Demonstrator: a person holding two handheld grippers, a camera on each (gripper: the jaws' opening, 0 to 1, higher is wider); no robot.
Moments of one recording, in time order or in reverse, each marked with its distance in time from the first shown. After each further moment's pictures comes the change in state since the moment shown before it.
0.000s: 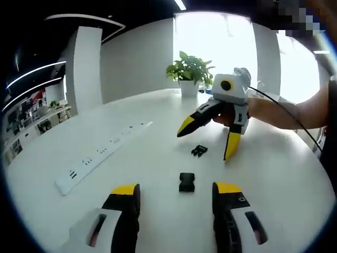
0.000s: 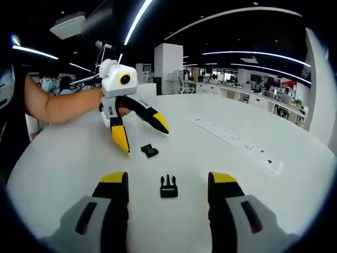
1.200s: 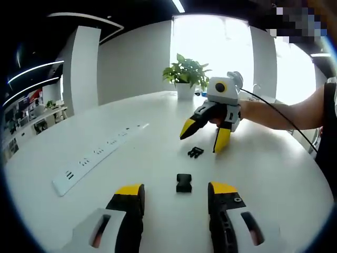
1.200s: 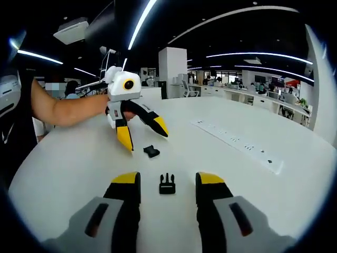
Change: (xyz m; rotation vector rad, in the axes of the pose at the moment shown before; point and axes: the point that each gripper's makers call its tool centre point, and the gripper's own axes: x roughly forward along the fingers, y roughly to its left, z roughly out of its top) left arm 0.000 -0.003 0.002 -0.001 -0.019 -0.040; right arm -0.010 0.000 0.001 0.017 -0.036 0.054
